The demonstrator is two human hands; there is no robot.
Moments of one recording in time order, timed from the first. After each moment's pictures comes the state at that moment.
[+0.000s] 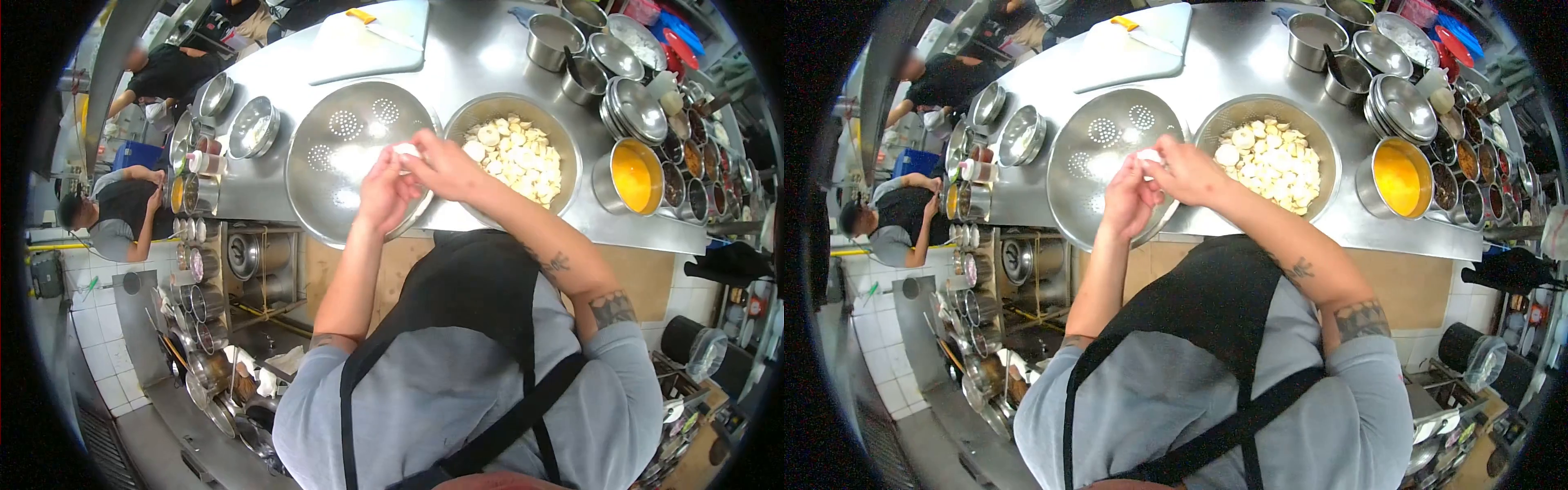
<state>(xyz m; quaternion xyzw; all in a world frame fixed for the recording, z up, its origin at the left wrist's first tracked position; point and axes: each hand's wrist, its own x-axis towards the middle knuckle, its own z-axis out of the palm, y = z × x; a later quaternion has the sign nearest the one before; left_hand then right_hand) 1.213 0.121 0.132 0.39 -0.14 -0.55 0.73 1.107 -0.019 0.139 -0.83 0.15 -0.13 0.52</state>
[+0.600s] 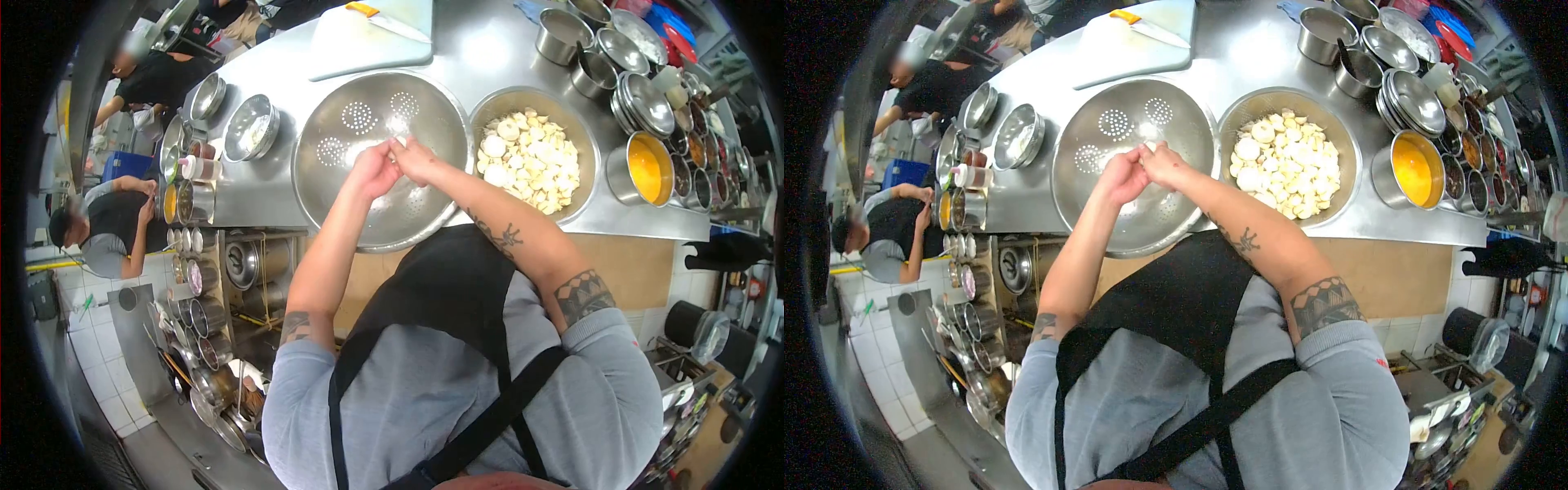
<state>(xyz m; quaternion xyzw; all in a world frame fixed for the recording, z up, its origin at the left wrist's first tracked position) 1.326 0.118 0.061 0.43 -0.01 -0.62 0.65 1.220 0.028 0.089 -0.66 0.41 0.07 0.63</state>
